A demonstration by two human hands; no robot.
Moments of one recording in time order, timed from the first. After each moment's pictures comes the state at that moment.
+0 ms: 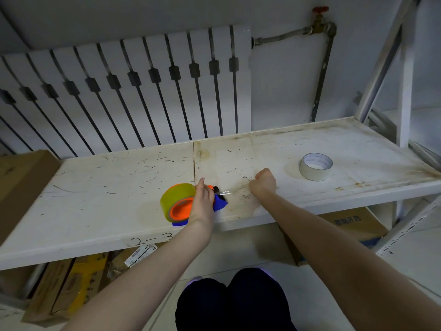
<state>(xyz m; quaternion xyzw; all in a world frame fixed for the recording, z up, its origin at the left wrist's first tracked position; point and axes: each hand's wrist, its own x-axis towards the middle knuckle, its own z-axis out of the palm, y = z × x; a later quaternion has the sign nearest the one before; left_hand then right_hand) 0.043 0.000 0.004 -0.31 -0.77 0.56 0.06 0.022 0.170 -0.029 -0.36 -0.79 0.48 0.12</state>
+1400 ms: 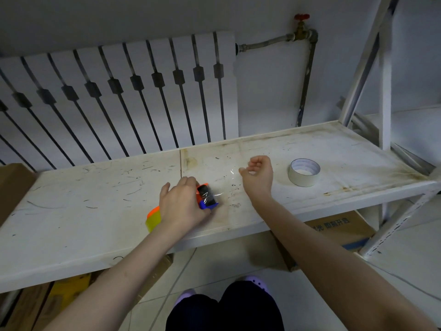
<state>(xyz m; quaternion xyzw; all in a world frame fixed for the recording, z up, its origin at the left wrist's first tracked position) 0.013 -0.009 0.030 -0.23 -0.96 -0.09 0.11 0.037 0.165 0.014 -0.26 -0.64 0.64 0.34</state>
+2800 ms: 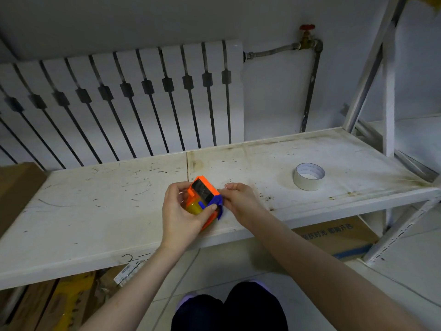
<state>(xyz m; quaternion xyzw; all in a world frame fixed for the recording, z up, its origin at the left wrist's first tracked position) 0.046 -0.036 0.026 -0.18 -0.81 -0.54 0.13 0.039 0.112 0.007 -0.24 -0.53 0.81 0.08</state>
